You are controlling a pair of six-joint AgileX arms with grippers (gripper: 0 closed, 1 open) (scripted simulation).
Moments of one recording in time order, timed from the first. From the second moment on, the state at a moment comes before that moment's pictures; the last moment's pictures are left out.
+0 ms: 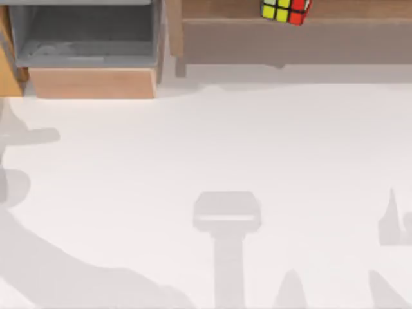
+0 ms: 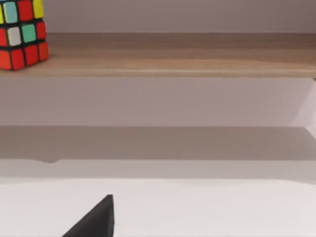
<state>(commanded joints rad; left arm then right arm) -5.86 2.29 1.09 1.16 0.47 -4.71 0.00 0.00 0.00 0.00 0.00 0.00</state>
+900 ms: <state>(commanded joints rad) -5.90 2.36 1.25 1.08 0.43 -4.71 0.00 0.00 0.00 0.00 0.00 0.00</state>
